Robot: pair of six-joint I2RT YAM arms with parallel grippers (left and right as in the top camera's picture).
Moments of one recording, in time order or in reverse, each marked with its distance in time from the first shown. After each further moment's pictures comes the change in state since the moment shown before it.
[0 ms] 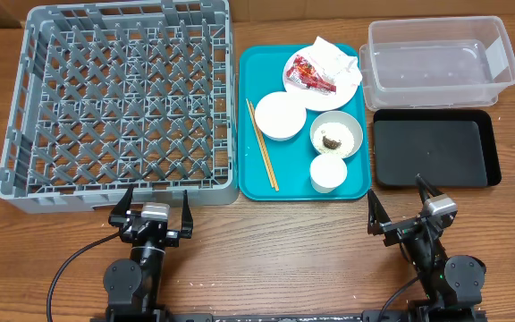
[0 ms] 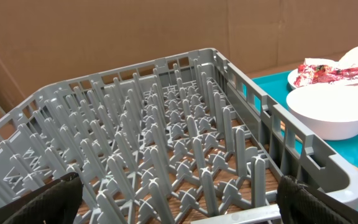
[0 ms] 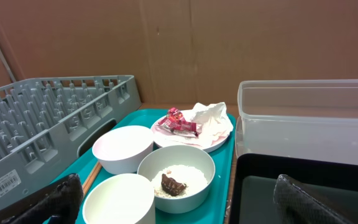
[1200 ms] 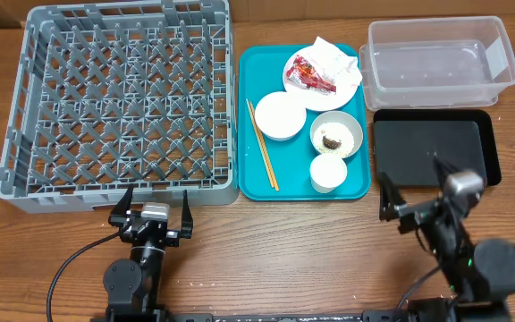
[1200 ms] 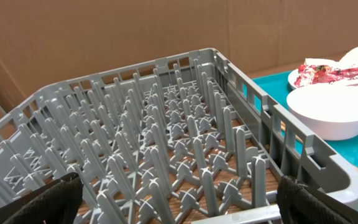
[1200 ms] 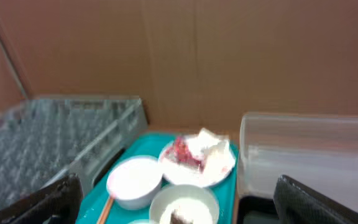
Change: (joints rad) left arm 0.000 0.000 0.000 -0.002 -0.002 0.000; right arm 0.000 0.311 0.397 -0.116 -0.022 0.000
